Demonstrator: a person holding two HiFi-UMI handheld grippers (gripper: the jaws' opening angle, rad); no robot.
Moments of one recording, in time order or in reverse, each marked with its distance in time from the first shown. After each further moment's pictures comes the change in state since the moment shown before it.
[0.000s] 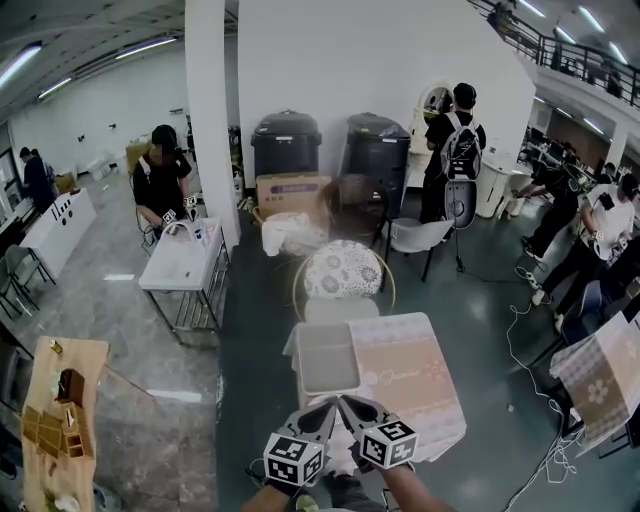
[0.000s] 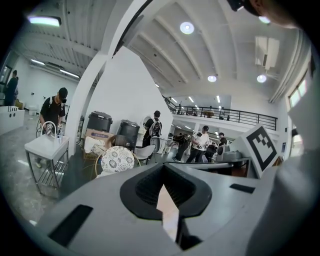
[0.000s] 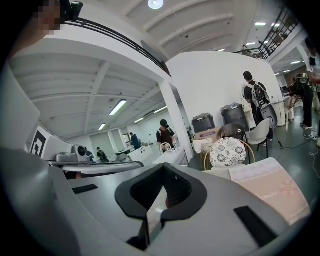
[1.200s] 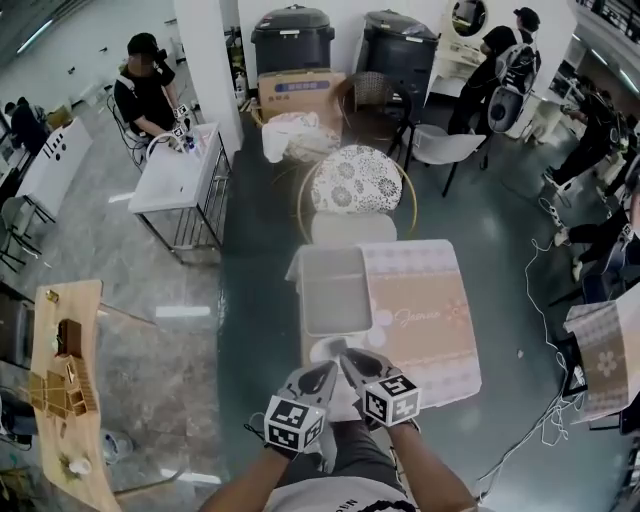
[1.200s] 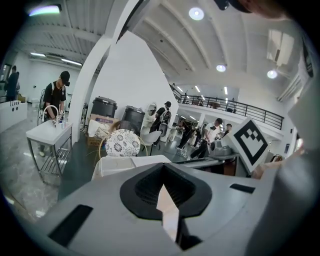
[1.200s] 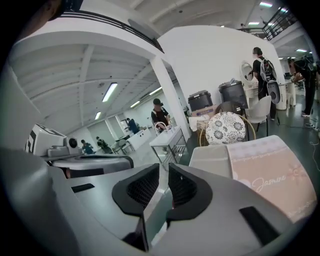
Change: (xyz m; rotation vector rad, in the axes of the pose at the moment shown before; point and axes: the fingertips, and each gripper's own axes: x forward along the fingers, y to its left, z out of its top) left arm 0.060 0.058 -0.082 -0.050 0.144 0.039; right arm 0.068 -0.075 -0.091 0.060 0.234 0.001
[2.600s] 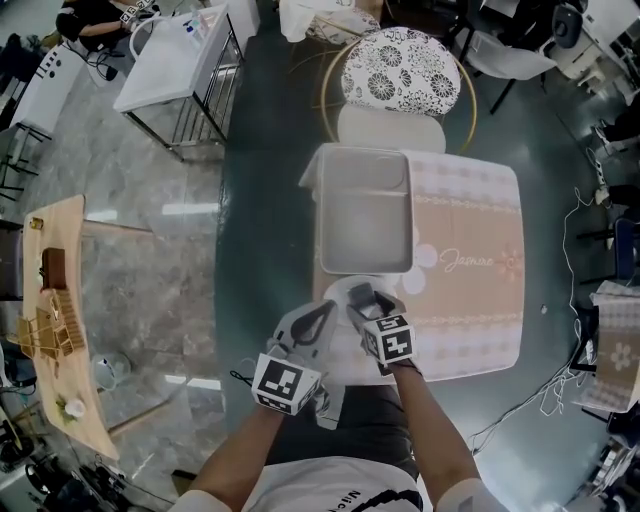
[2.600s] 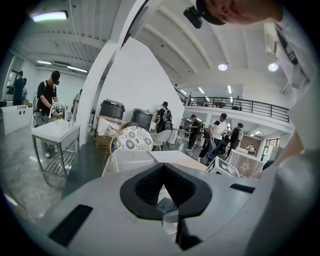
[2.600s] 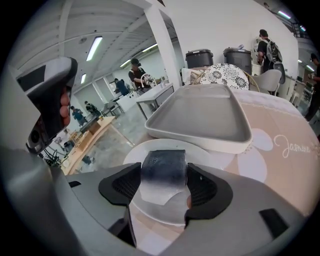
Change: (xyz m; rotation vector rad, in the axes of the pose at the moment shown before) left arm 0.049 0.096 -0.079 0.038 -0.074 0.082; right arm 0.130 -0.114 -0.199 -0.072 0.437 -0.112
